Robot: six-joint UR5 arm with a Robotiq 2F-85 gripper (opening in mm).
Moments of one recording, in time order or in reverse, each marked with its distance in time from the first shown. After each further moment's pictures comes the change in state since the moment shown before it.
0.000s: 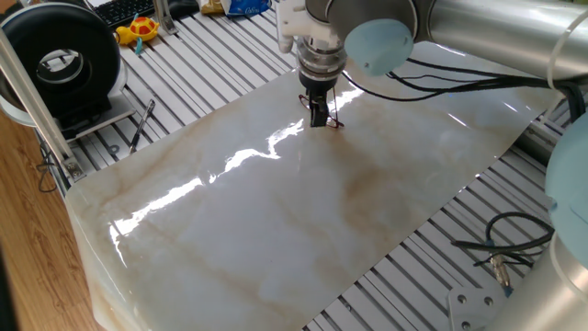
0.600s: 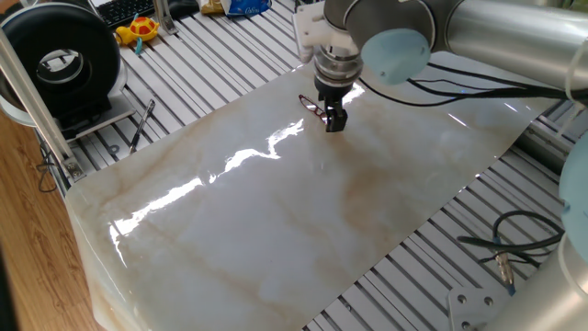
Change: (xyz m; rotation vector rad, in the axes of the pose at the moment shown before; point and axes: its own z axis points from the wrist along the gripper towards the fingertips) arm 0.022 0.011 0.004 -0.010 -0.001 -0.074
